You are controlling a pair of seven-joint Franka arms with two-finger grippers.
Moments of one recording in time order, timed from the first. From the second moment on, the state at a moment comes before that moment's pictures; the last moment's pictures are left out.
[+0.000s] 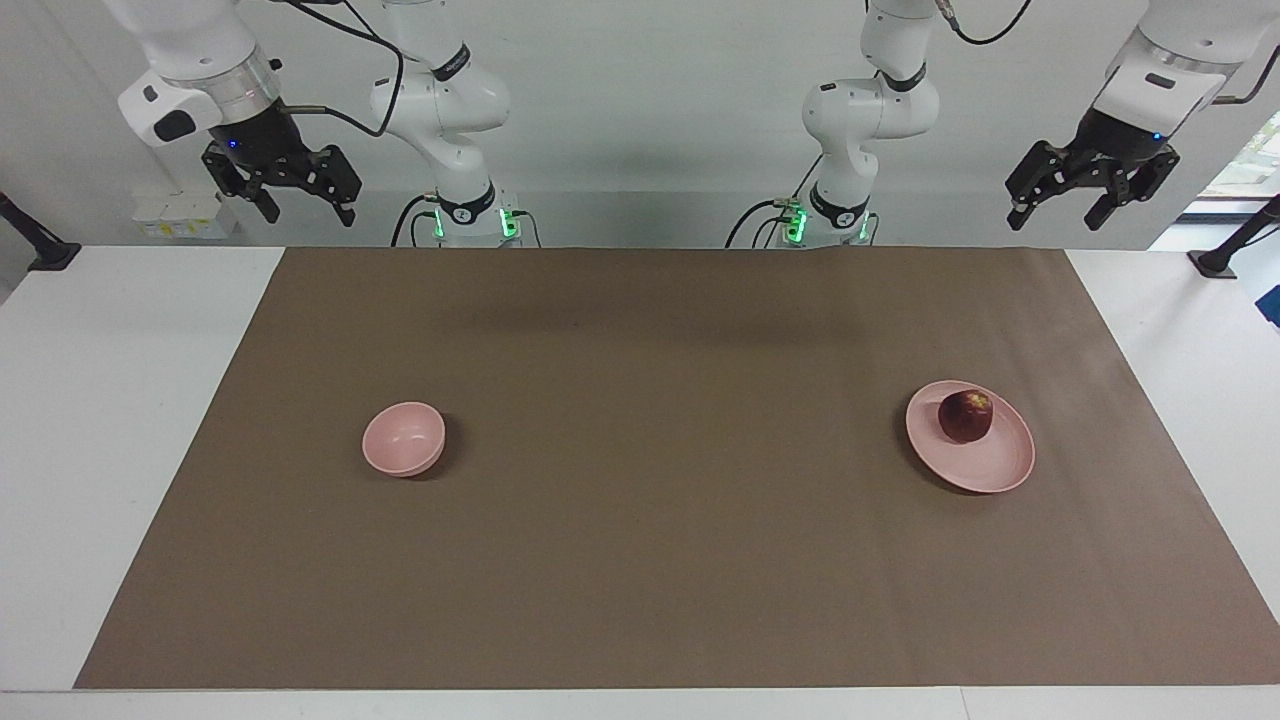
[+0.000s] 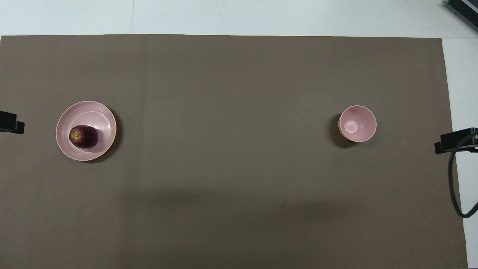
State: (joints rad) left arm 0.00 -0.03 -0.01 -1.46 -0.02 1.44 0.03; right arm 0.10 -0.09 -0.16 -1.58 -0.01 1.41 0.03
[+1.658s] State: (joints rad) left arm 0.05 0.07 0.00 -2.24 -0.02 2.48 0.04; right arm 0.10 -0.09 -0.16 -1.58 -0.01 1.41 0.03
